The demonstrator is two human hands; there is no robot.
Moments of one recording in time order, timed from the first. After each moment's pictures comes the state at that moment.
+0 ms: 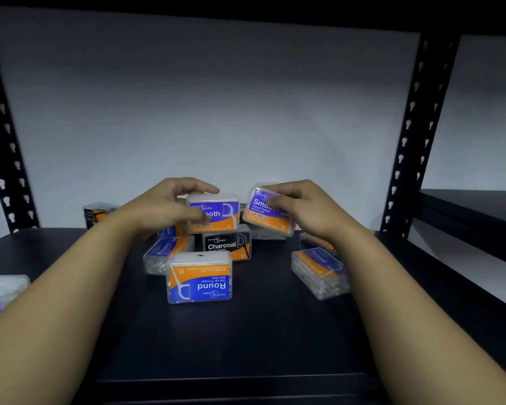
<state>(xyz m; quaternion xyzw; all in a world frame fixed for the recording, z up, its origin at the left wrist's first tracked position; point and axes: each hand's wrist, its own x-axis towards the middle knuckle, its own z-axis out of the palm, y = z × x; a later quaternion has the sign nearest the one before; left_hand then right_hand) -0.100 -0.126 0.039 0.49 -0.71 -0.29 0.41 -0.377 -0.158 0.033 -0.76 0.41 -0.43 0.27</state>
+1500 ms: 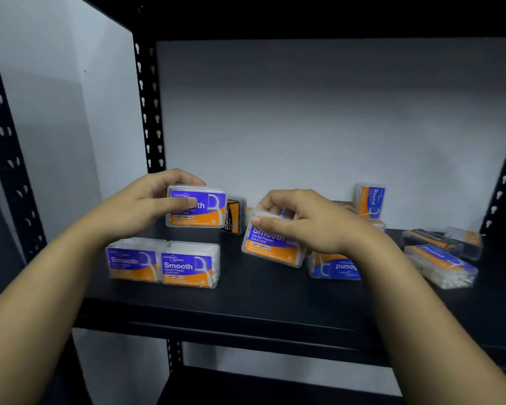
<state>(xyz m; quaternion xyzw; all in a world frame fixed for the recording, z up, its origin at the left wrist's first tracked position) 0.114 0.025 0.051 0.51 -0.72 -0.19 0.43 -0.189 -0.031 0.052 -0.90 0.32 -0.26 0.15</state>
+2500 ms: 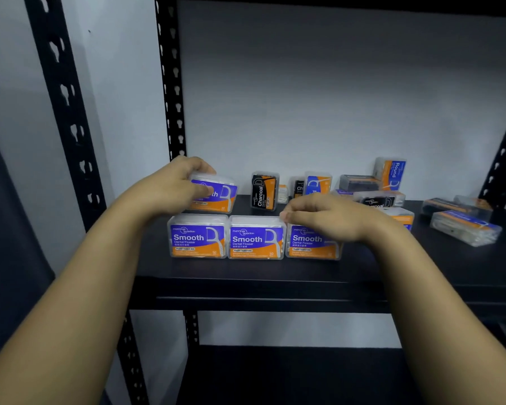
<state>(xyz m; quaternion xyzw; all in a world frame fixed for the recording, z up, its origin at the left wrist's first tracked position) 0.172 0.025 0.037 0.62 -0.67 -0.17 0.38 -0.108 -0.009 0.019 -0.86 0.47 -0.15 0.16</state>
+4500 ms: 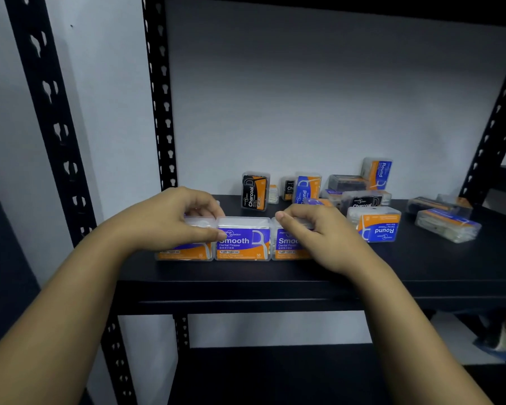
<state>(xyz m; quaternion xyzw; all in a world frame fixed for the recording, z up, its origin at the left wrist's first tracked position) 0.177 0.040 0.011 0.53 -0.79 -0.16 0.26 -0.110 0.010 -0.026 -0.82 0.45 -0.35 0.10</state>
